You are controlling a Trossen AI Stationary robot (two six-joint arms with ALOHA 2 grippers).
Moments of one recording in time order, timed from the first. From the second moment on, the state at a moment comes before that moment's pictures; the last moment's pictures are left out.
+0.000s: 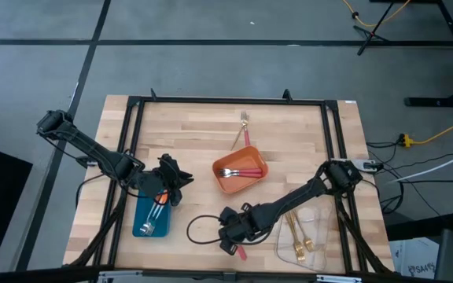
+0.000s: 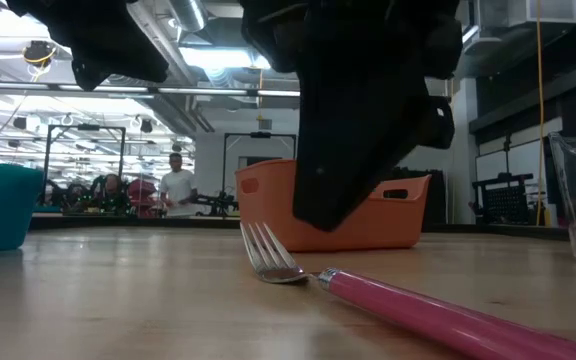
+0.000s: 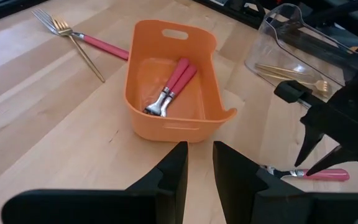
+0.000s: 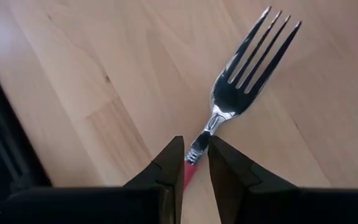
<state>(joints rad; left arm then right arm) -0.48 1.08 0.67 -0.26 -0.63 -0.75 0.49 2.20 1.74 -0.73 0.09 1.03</state>
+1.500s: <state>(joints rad) -0.48 1.08 0.67 -0.26 -0.63 -0.75 0.53 2.20 1.74 -0.73 0.17 1.03</state>
